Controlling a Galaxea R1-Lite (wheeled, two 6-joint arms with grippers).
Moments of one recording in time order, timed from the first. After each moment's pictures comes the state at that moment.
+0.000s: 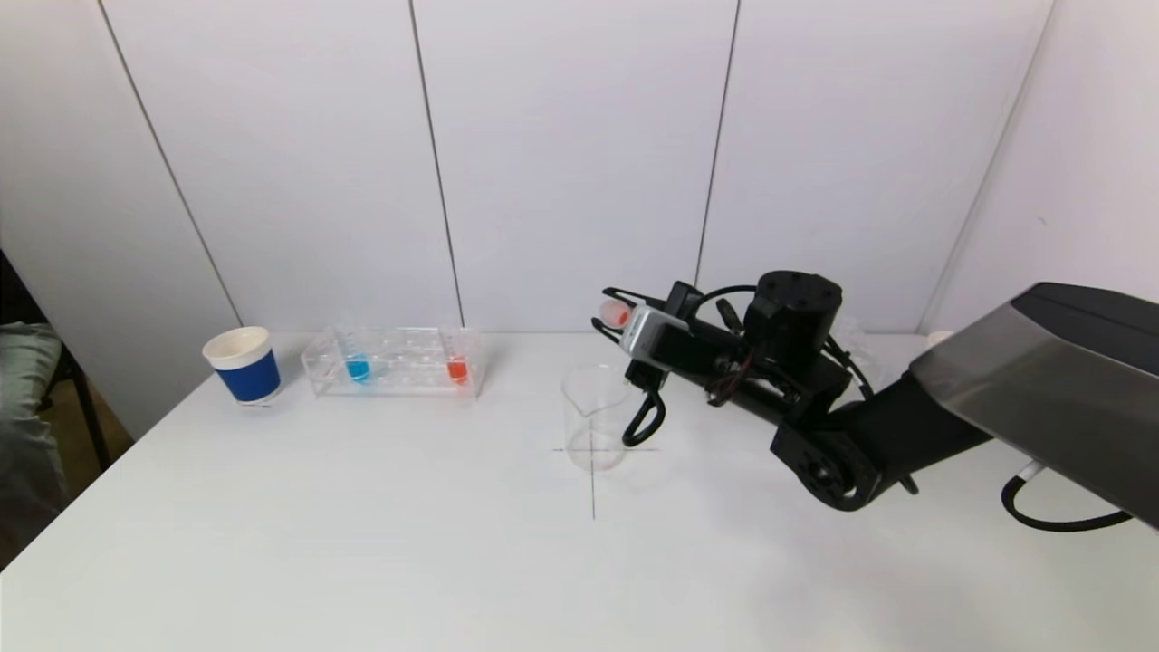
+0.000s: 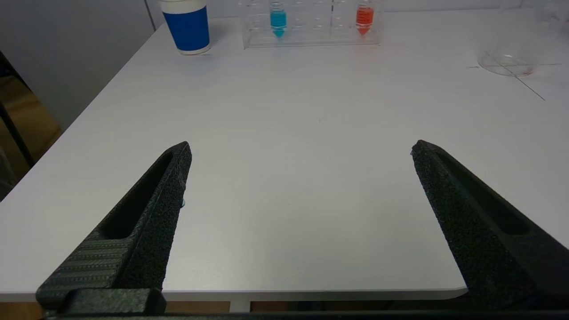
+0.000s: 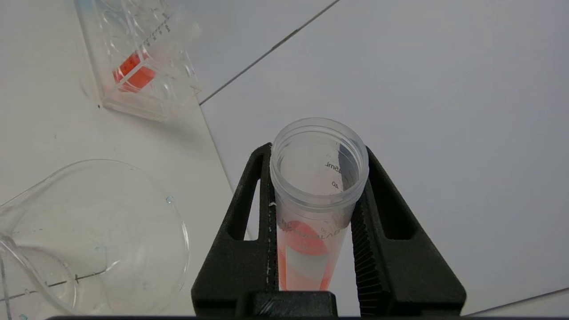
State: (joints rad) left arm 0.00 0.00 -0.04 0.08 0.00 0.01; right arm 0.52 2.22 -1.07 -1.23 0.35 -0.91
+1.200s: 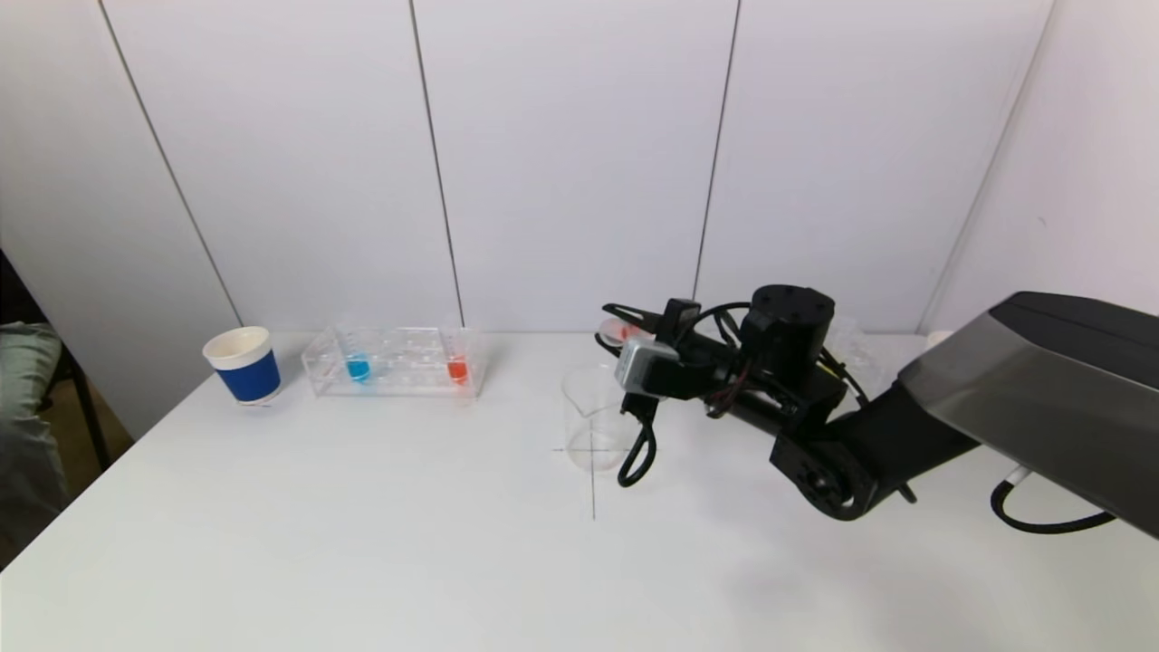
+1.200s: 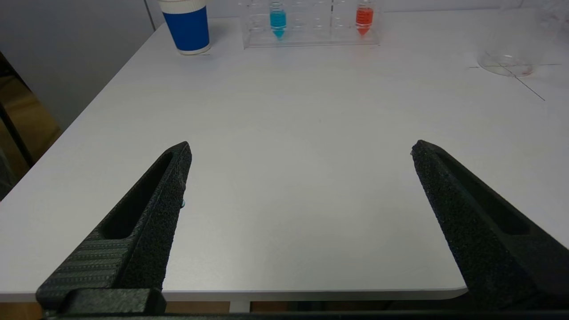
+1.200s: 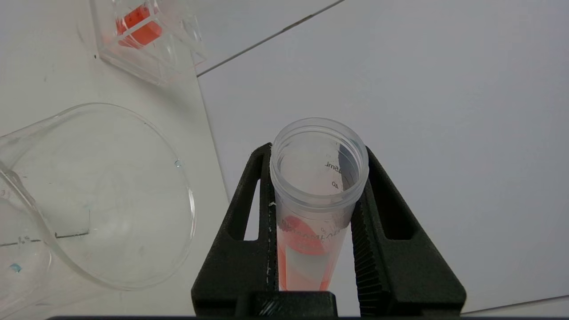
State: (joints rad) left arm 0.00 0.00 -0.04 0.08 0.00 0.01; right arm 0.51 2.24 -1.04 -1.23 0.35 -1.09
